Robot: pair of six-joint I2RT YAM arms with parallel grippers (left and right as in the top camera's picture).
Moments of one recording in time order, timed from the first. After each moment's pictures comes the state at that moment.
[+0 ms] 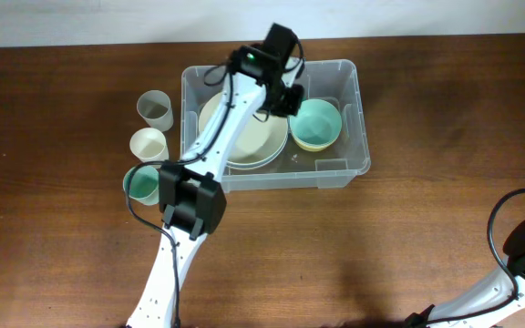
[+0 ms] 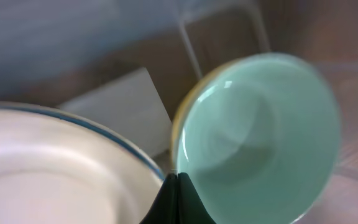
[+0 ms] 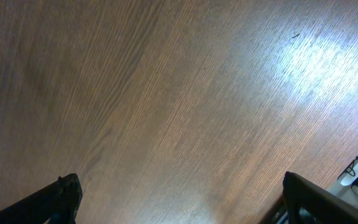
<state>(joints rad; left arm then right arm) -0.47 2.63 2.72 -1.28 0.23 -0.17 -0.72 2.06 2.20 -1.62 0.07 0.40</state>
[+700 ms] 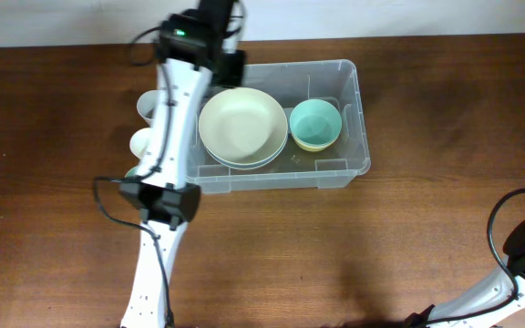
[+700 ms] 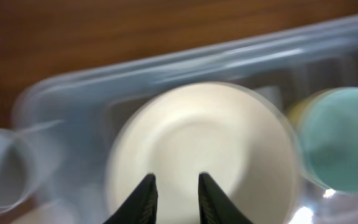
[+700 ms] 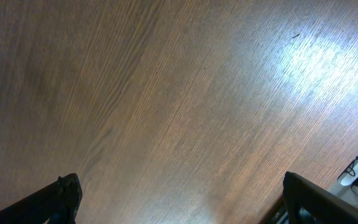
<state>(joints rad) -0.28 2.63 3.13 -1.65 0.01 -0.13 -0.72 2.06 2.20 -1.62 0.07 0.40</state>
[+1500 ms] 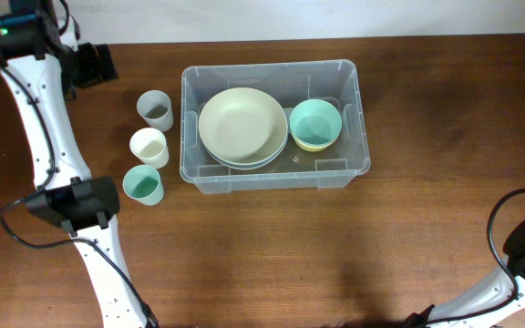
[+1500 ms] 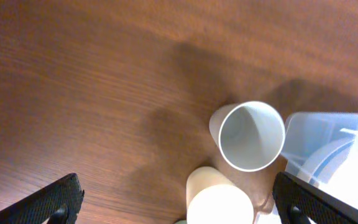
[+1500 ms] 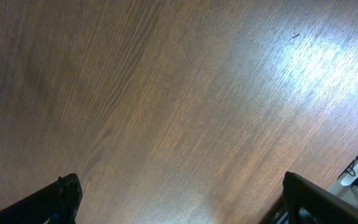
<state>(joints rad) 0.21 2.54 3.00 -1.67 0.08 -0.09 -0.72 2.06 2.20 -1.62 0.07 0.40</state>
